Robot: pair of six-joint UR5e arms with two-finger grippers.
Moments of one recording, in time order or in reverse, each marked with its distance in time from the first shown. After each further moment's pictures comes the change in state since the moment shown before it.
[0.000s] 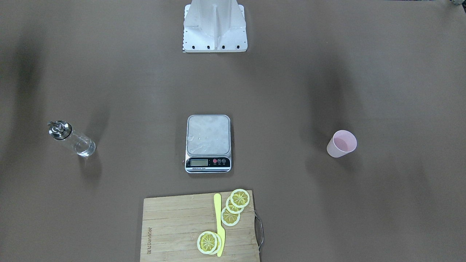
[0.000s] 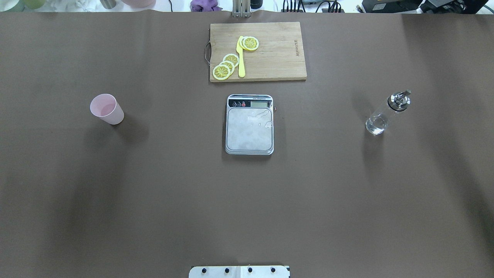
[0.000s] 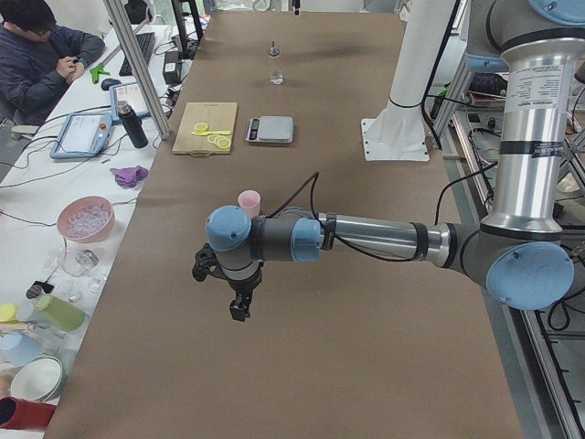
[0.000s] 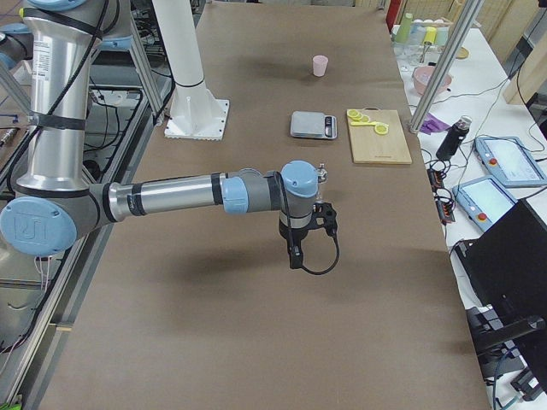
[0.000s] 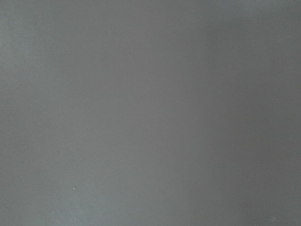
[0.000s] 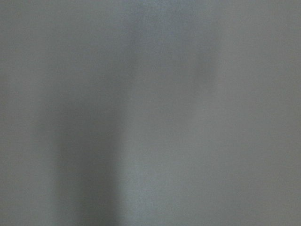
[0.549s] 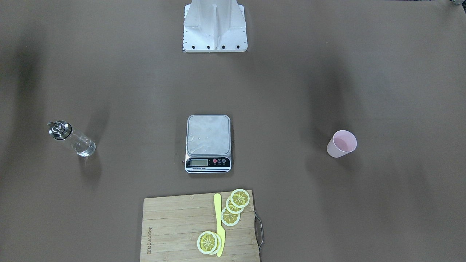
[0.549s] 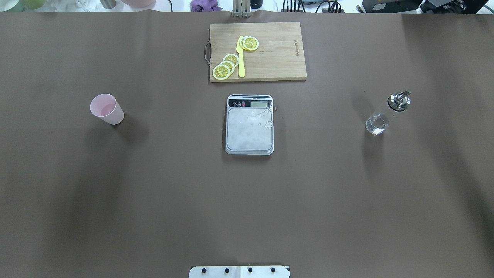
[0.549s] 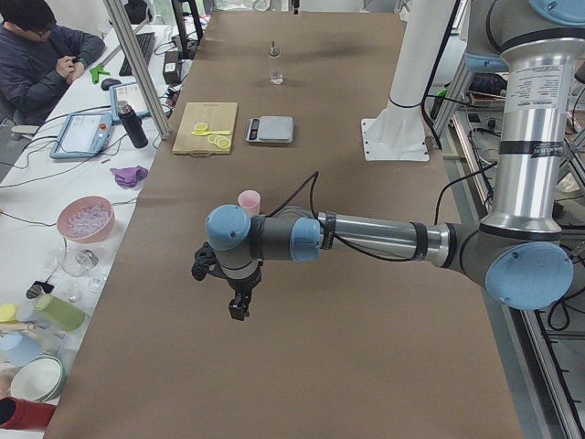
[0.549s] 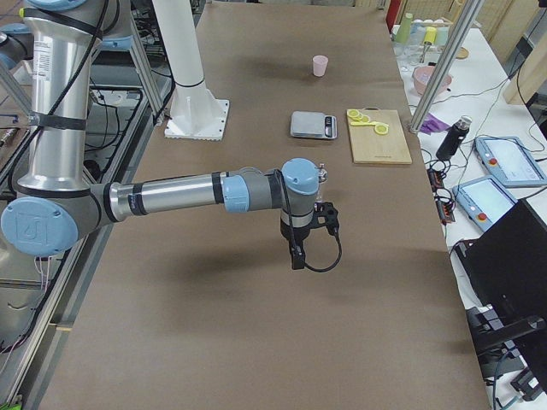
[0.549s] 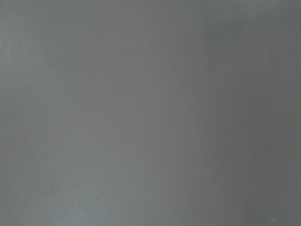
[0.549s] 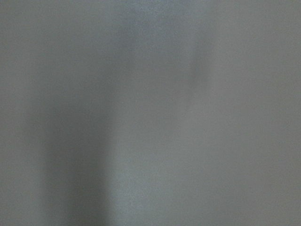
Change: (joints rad) left arm 0.001 -0.005 0.000 -0.001 0.000 0.001; right arm 0.000 0.006 0.004 0.001 -0.040 -0.002
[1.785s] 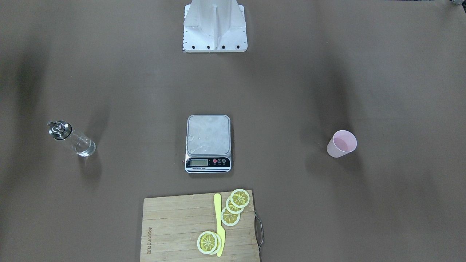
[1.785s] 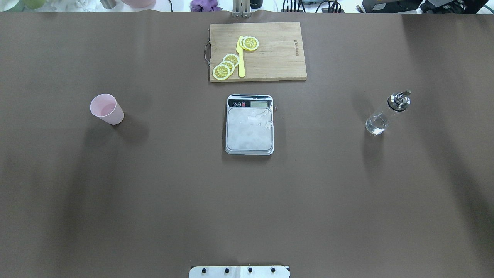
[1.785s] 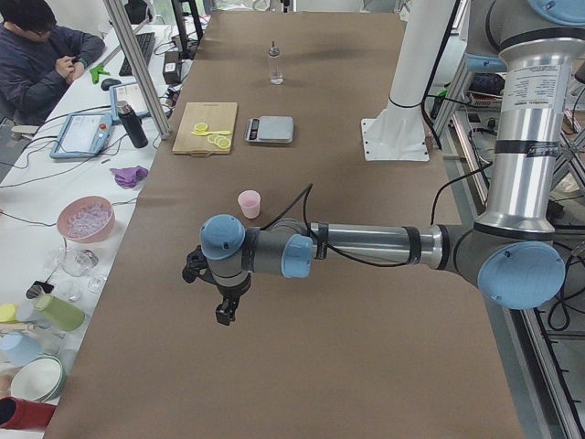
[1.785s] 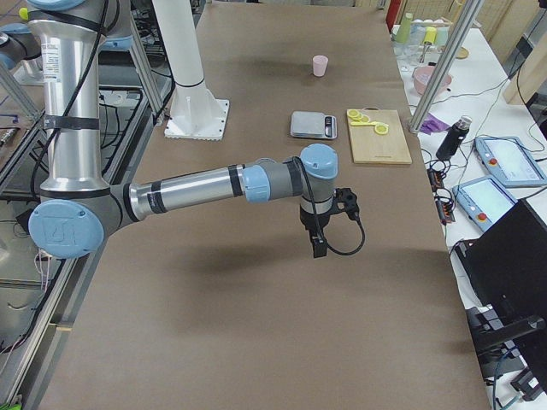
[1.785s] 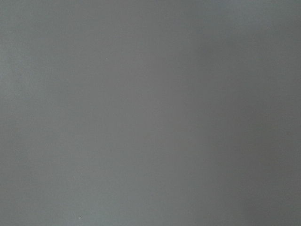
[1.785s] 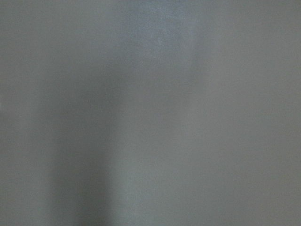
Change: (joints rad) left arm 0.007 -0.026 0.120 -0.234 -0.009 0.002; right arm 0.001 0.106 -0.037 -0.001 -0.002 0.003
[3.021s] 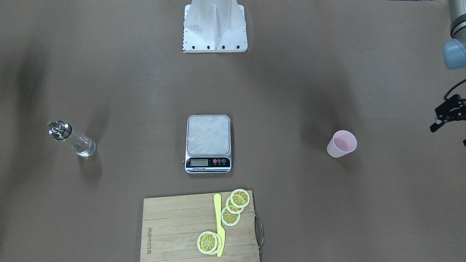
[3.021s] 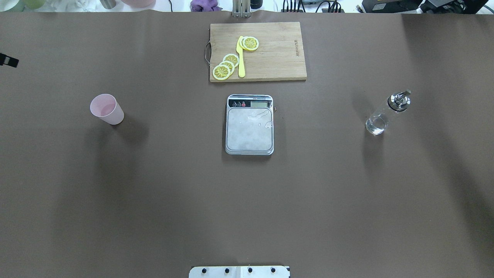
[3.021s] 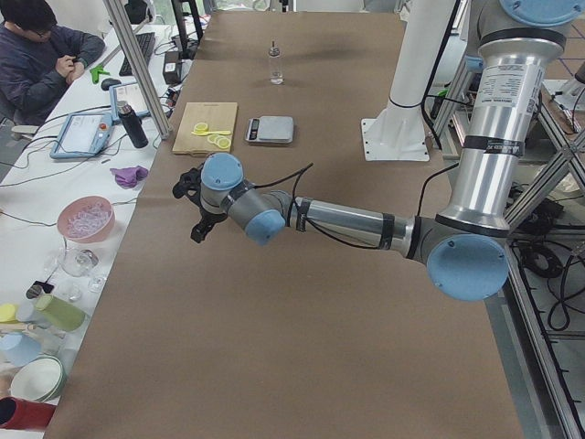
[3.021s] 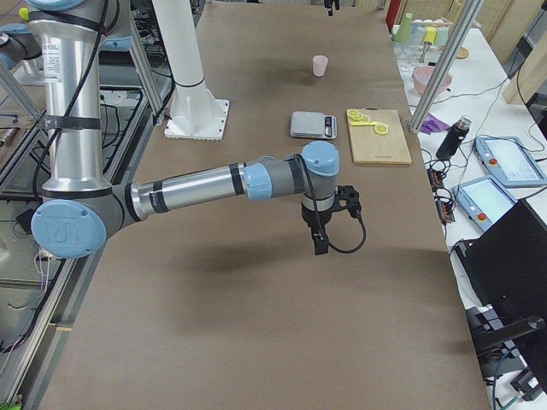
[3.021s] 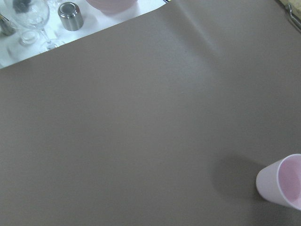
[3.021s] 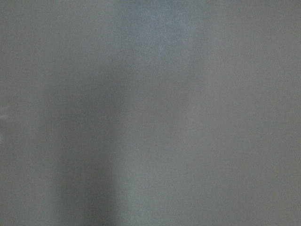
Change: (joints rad) left arm 0.266 -0.139 -0.052 -0.457 0.008 -0.576; right arm 0.000 0.010 0.003 0.001 0.008 0.041
